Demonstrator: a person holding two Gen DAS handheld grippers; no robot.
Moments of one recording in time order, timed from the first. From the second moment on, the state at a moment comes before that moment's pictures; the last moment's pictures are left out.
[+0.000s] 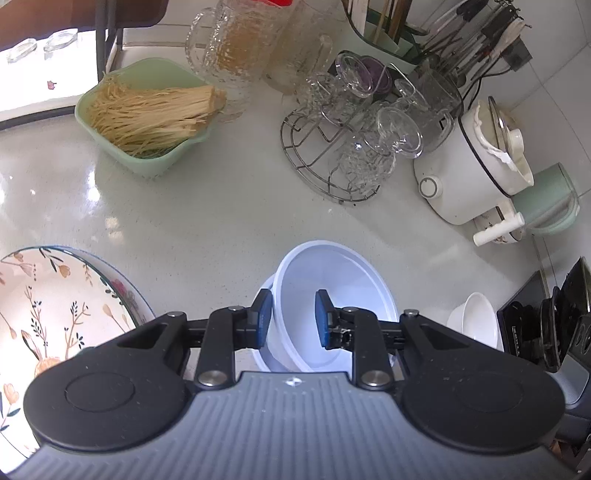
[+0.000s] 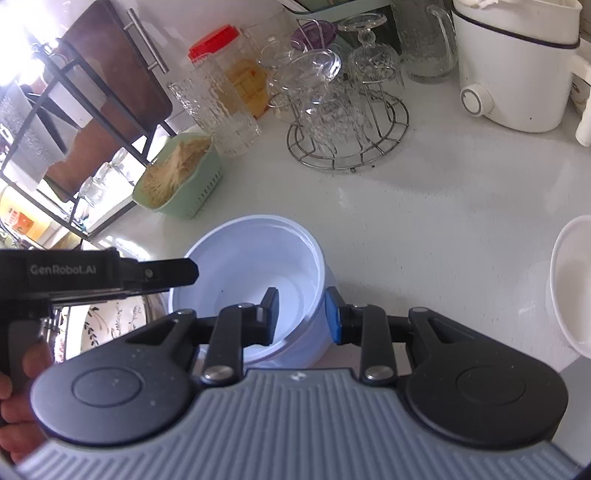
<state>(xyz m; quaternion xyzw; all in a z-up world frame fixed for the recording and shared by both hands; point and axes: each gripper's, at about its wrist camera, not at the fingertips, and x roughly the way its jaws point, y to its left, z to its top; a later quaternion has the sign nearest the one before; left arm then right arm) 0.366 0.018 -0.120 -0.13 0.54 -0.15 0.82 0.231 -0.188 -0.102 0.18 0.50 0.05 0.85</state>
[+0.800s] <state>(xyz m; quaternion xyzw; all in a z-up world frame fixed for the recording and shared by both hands) 0.367 -0.006 -0.063 -0.06 0.49 -0.18 0.85 0.215 -0.206 -0.040 0.15 0.39 0.01 0.91</state>
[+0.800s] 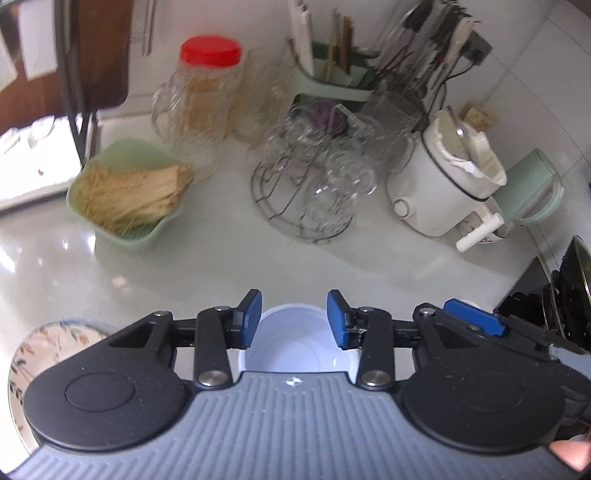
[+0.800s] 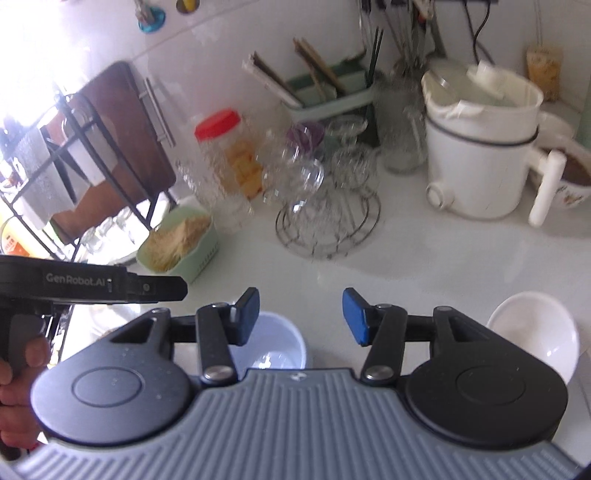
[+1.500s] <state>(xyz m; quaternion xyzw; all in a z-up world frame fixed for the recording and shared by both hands) 0.359 -0.045 -0.014 -0.03 0.41 -0.23 0.88 0.198 -0.239 -0.001 0.13 0.32 -0.05 0.94</state>
